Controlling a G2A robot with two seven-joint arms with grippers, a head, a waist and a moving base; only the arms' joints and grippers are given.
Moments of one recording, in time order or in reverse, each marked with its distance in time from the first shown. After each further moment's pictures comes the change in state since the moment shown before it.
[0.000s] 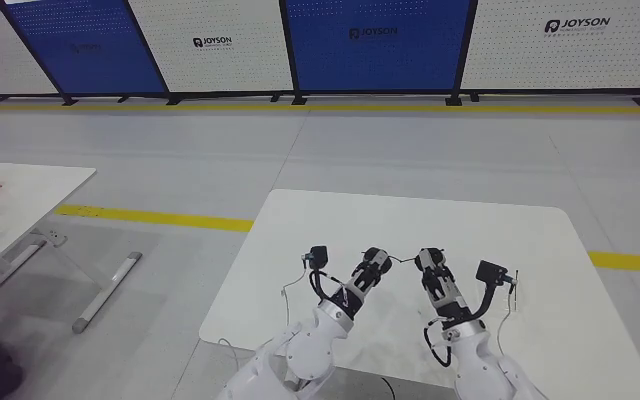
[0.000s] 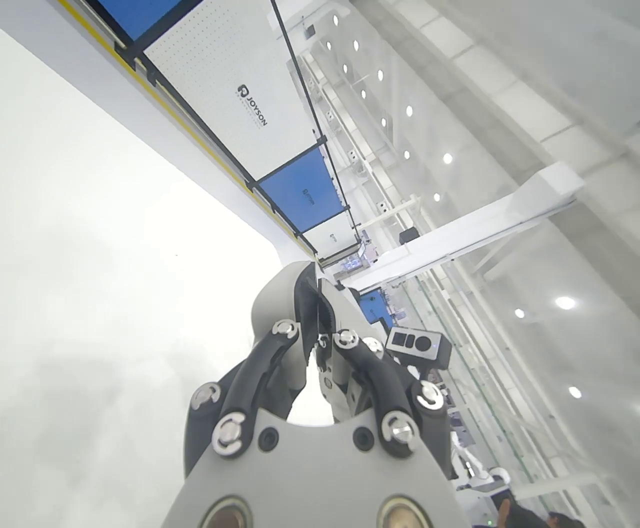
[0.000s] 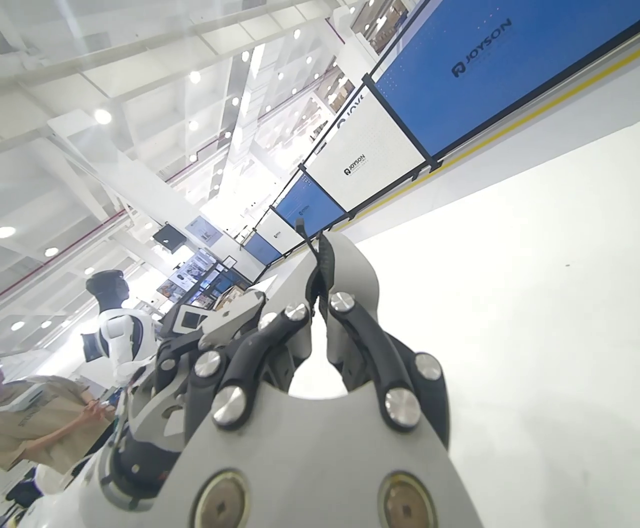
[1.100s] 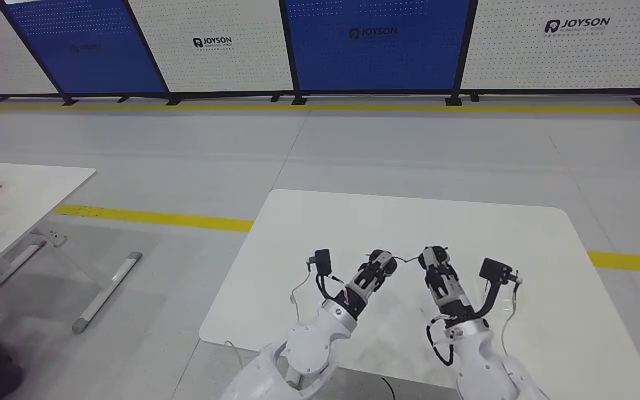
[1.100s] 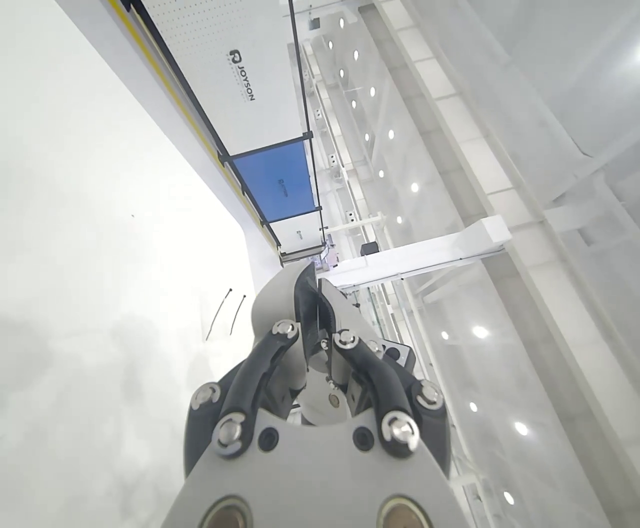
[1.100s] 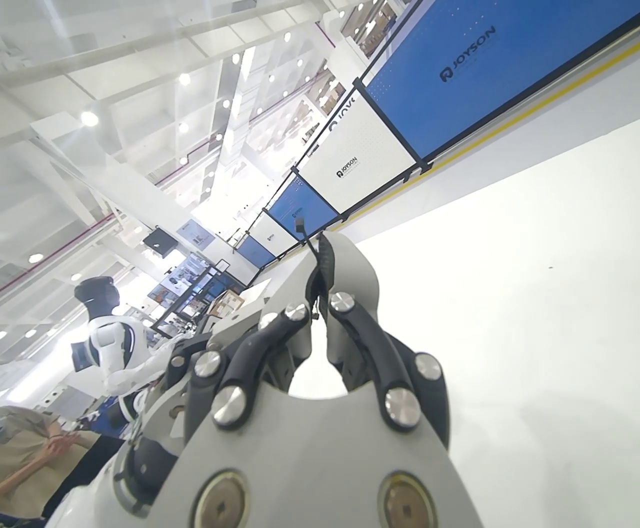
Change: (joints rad) left arm -0.004 -0.027 -0.004 0.030 -0.190 -0.058 -0.047; right arm -0.022 -0.024 0.037 -0.039 -0.027 0.048 0.040
